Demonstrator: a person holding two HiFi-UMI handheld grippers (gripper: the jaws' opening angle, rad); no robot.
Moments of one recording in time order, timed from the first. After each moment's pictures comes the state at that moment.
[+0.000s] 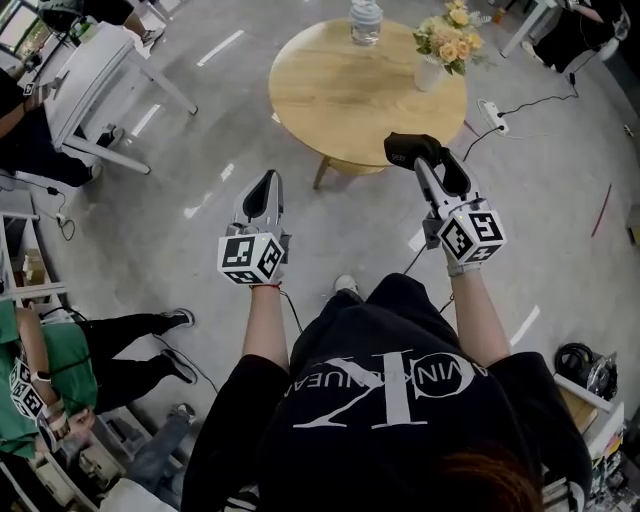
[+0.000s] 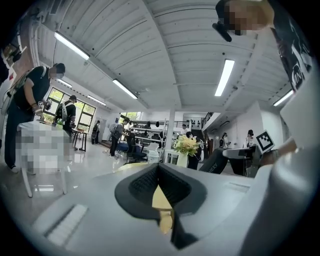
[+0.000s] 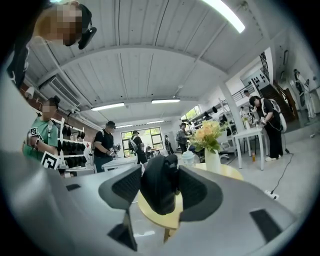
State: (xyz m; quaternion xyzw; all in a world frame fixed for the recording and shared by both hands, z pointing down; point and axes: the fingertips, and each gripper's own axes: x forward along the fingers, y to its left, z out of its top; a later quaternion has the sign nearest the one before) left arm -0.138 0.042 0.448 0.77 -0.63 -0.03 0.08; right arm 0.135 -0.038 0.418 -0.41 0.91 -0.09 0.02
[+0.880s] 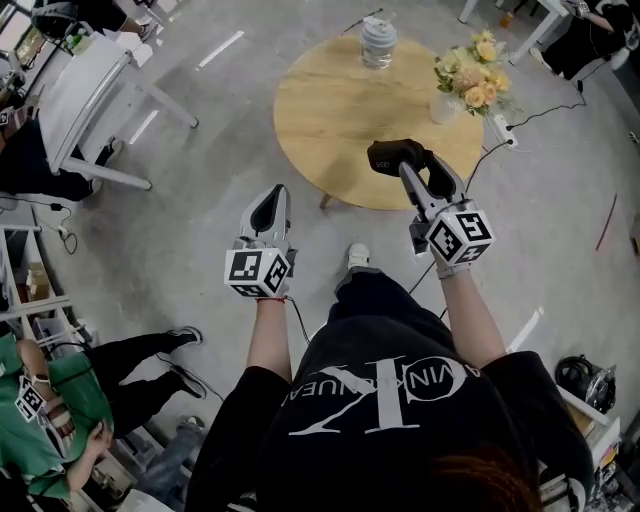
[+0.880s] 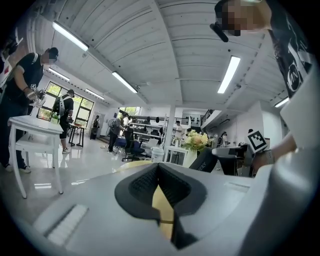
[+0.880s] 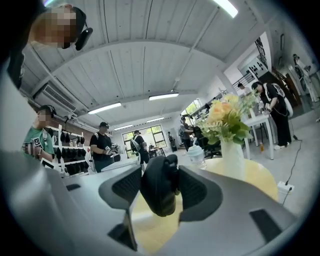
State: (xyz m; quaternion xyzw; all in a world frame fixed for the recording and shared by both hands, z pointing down) left arm -0.162 -0.044 0.464 0.78 -0.62 -0.01 0.10; right arm 0.069 -0.135 0.436 -0.39 0.91 -0.14 0.02
